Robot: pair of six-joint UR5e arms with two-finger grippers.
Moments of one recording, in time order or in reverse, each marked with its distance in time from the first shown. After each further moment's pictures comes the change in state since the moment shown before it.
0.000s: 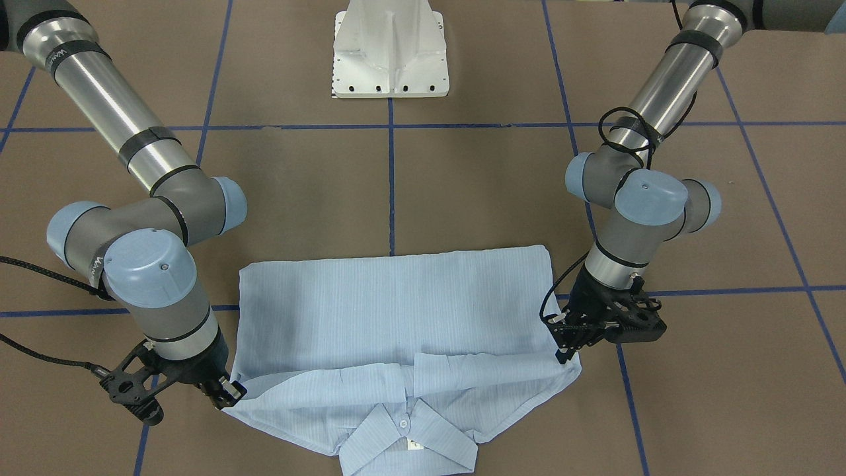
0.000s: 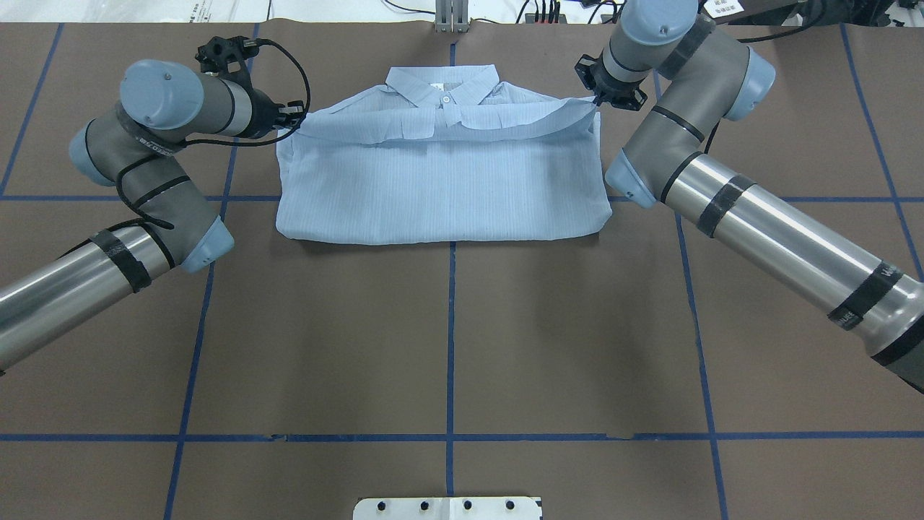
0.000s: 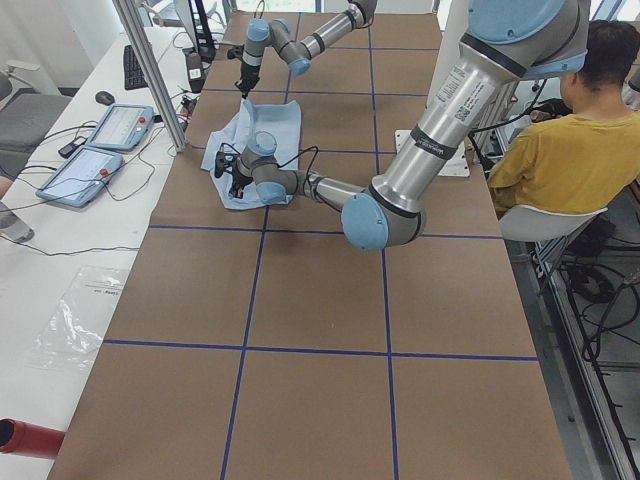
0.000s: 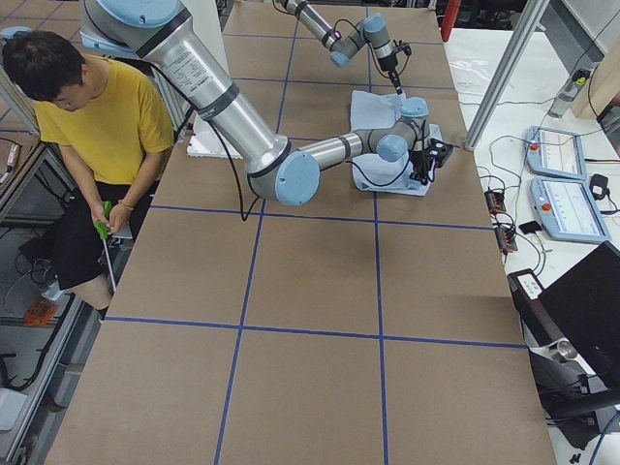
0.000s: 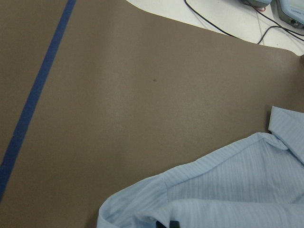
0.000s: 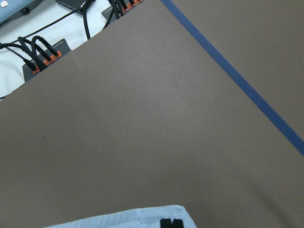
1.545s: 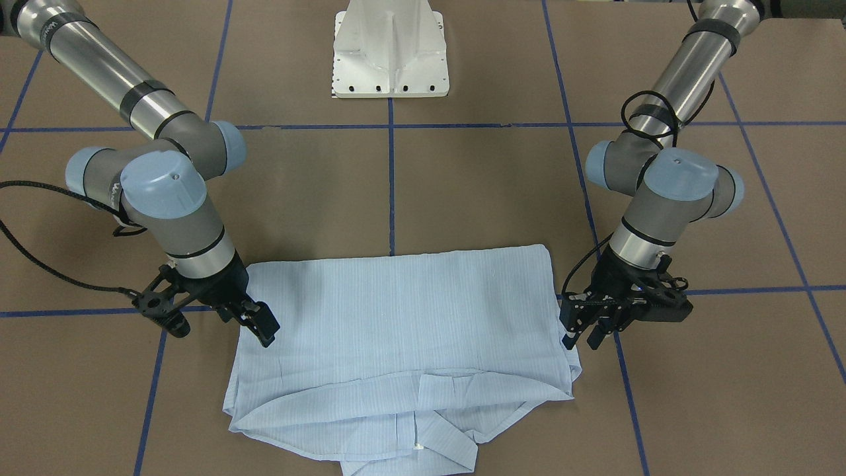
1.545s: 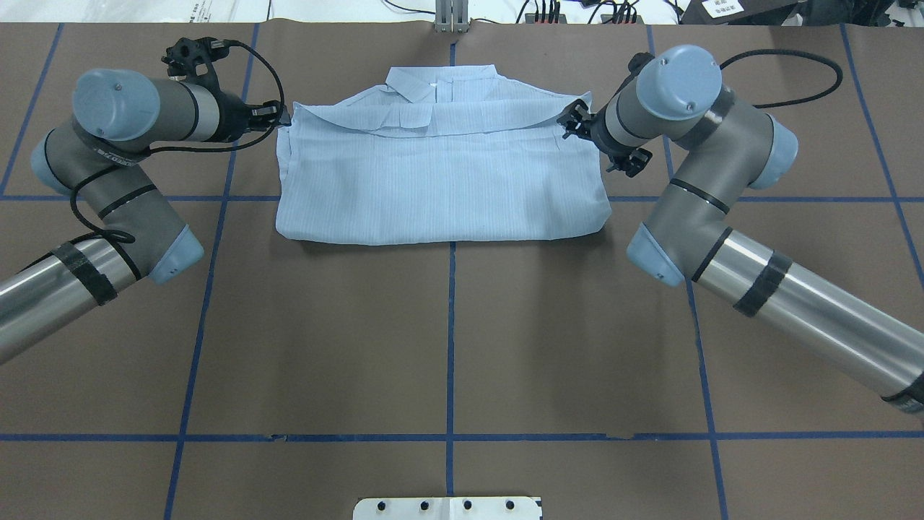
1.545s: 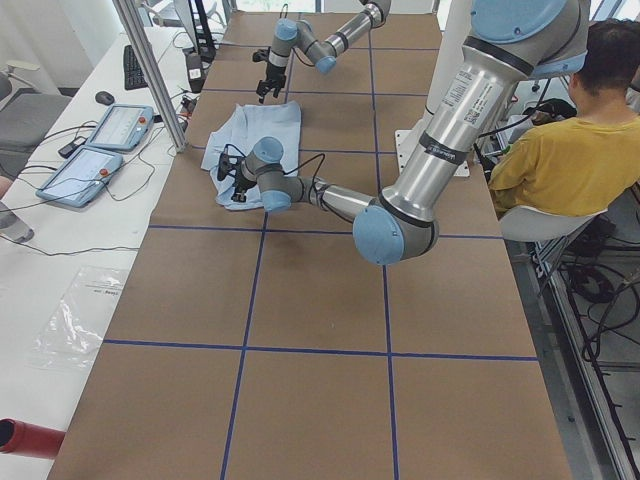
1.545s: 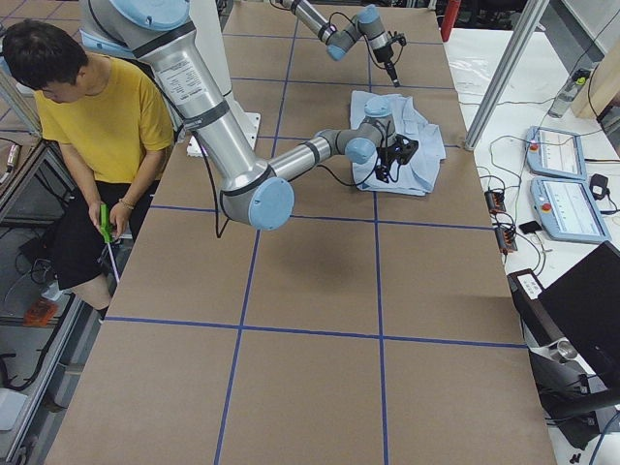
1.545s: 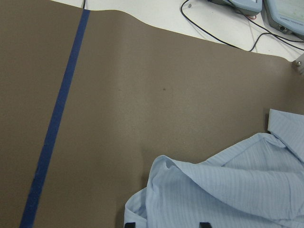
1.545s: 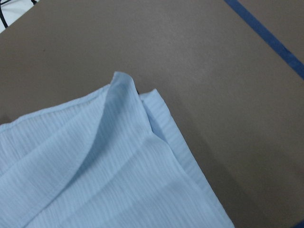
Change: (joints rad) left arm -0.016 0.093 -0.101 -0.059 -0.006 0.004; right arm -0.119 -0.248 0.388 -0.009 0.006 0.132
